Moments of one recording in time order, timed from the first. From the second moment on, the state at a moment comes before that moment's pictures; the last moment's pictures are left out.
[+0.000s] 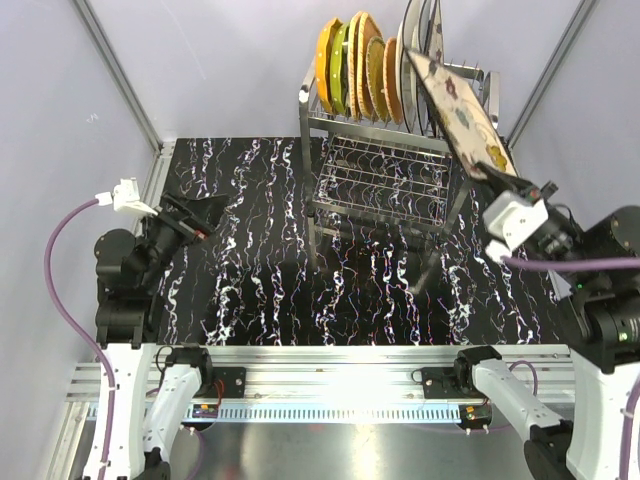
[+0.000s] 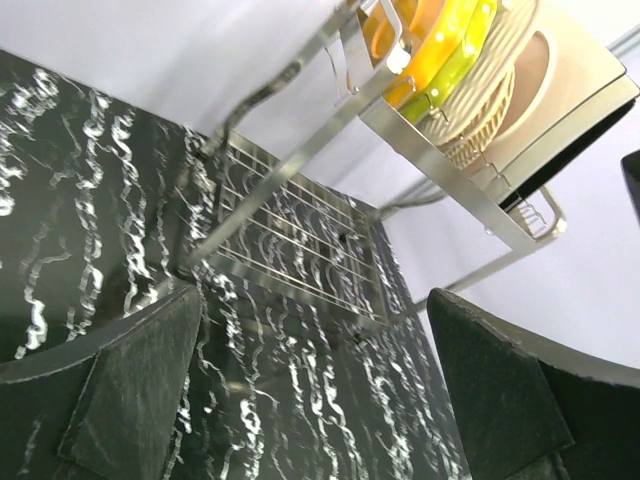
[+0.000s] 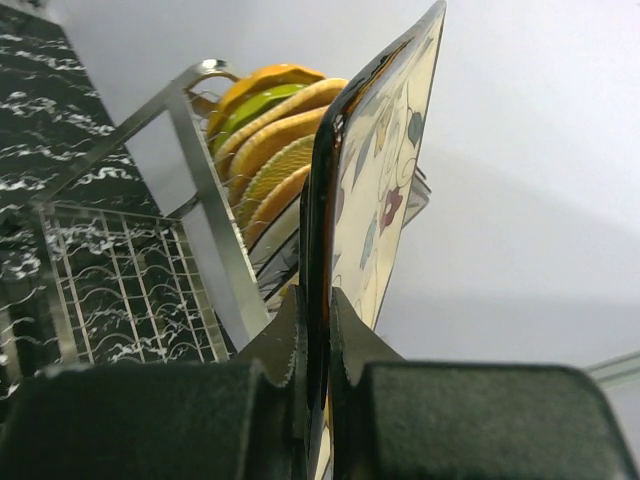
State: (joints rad) left arm -0.01 0.60 0.91 -0.28 0.34 -0.77; right arm 0.17 0.84 1.62 -0.61 -0.52 -0.89
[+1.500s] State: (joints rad) left arm -0.55 0.98 0.88 -0.26 0.40 -1.41; right arm 0.17 0.55 1.04 -1.16 -1.01 -1.66
